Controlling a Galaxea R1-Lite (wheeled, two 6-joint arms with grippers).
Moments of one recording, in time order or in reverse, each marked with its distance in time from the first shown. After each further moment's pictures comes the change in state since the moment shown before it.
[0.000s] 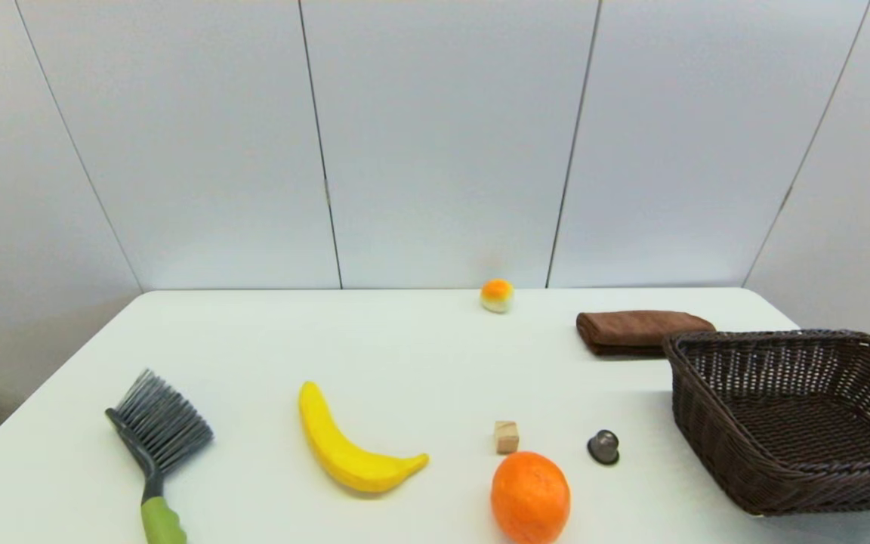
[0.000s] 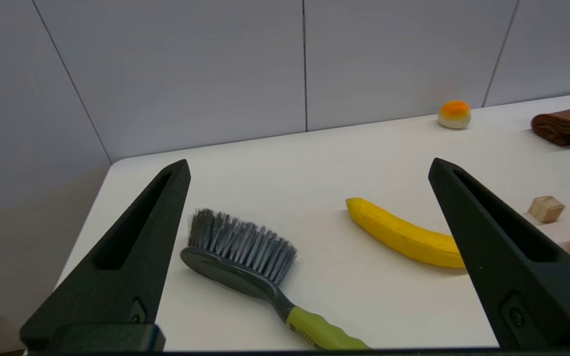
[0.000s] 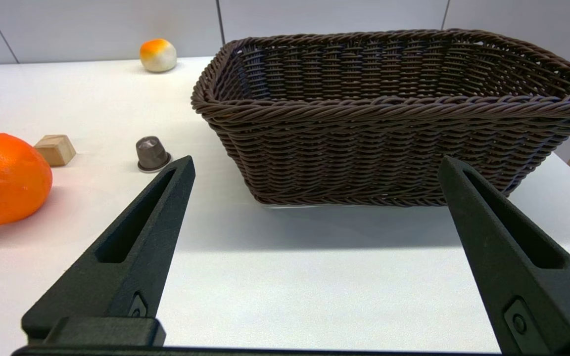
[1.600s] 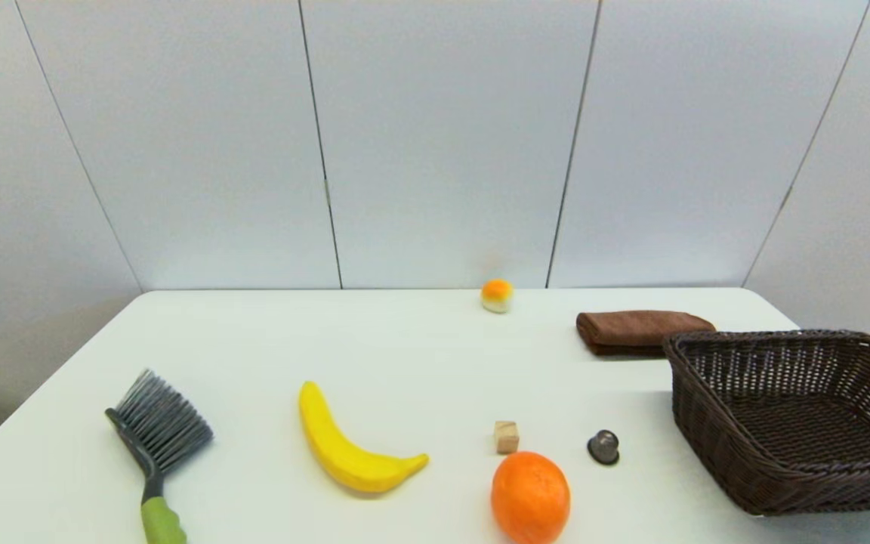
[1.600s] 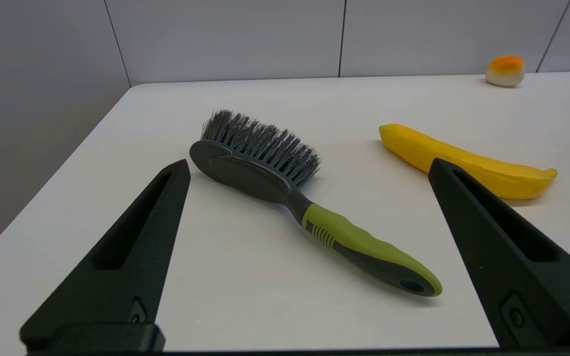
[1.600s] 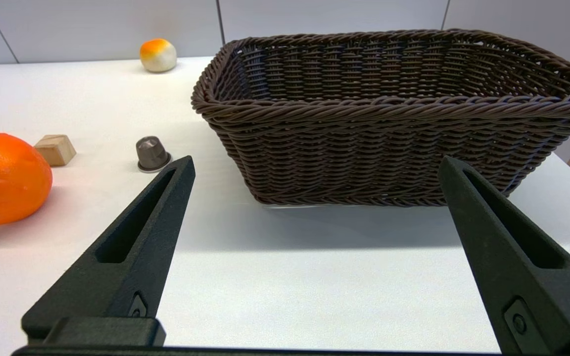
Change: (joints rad) left arm -0.114 -0.423 0.400 0.011 0.235 -0.041; right arm 0.000 0.000 0.000 0.000 0.000 0.000
